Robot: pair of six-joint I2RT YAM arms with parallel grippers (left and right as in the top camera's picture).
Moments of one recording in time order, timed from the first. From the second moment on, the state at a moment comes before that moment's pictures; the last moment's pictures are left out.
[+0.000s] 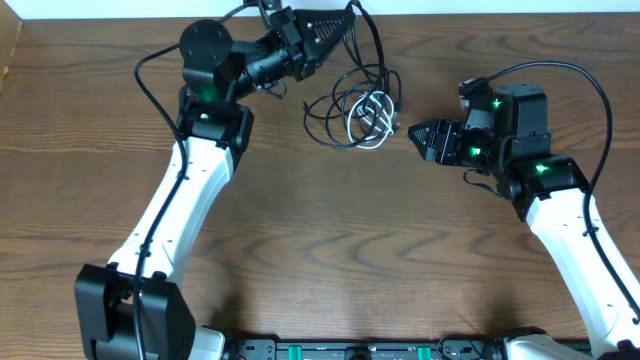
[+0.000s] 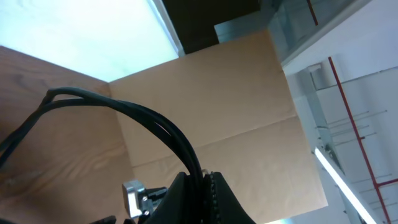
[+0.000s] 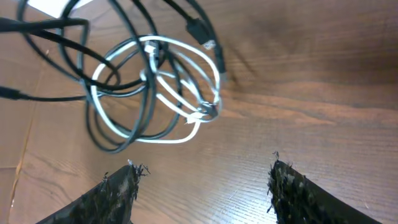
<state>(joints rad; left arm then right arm) -0.22 1.61 1.31 0.50 0.88 -1.42 0.17 1.36 1.03 -0.44 -0.45 0.41</state>
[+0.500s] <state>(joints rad) -0.36 1.60 1.37 -0.27 0.57 -0.90 0.17 1.36 1.03 -0.47 -0.45 0.41</state>
